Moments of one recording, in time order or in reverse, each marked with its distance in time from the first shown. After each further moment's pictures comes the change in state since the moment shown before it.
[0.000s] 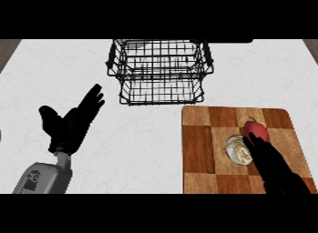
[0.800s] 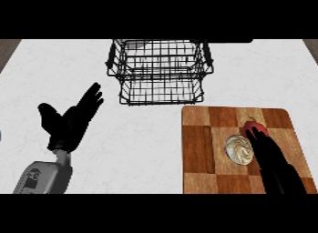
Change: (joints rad) left arm -0.008 -0.044 0.069 0.008 -0.052 -0.058 0.018; right arm -0.024 0.106 -0.100 0.221 0.080 -0.121 -0.130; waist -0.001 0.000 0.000
